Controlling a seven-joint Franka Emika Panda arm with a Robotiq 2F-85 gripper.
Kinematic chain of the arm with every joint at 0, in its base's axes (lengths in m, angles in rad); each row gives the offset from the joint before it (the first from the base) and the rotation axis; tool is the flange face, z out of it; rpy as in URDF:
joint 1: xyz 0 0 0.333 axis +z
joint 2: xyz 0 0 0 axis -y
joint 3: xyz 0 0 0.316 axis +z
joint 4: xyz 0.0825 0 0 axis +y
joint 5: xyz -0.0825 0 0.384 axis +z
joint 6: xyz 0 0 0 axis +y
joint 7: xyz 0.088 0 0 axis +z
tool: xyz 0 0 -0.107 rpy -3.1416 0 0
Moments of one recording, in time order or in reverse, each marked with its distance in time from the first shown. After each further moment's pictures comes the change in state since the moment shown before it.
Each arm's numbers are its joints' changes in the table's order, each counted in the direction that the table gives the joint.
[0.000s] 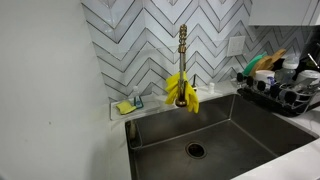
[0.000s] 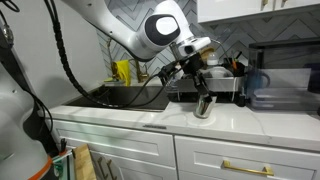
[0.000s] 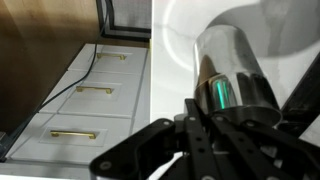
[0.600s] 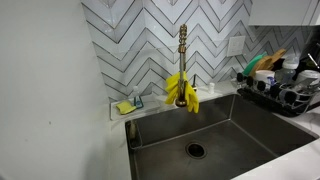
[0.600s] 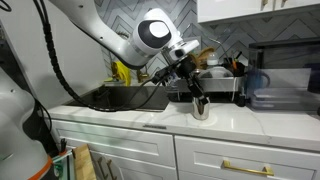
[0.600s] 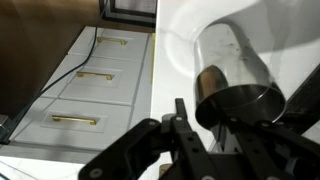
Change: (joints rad) arm -0.021 0.049 0.036 0.090 -0.198 -0.071 -0.150
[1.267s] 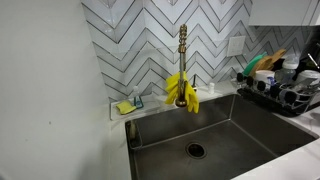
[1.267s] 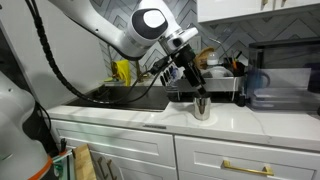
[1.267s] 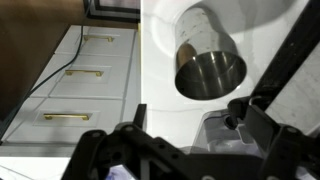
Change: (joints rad) arm -0.007 0.064 0.011 -0.010 0.105 -0.002 0.063
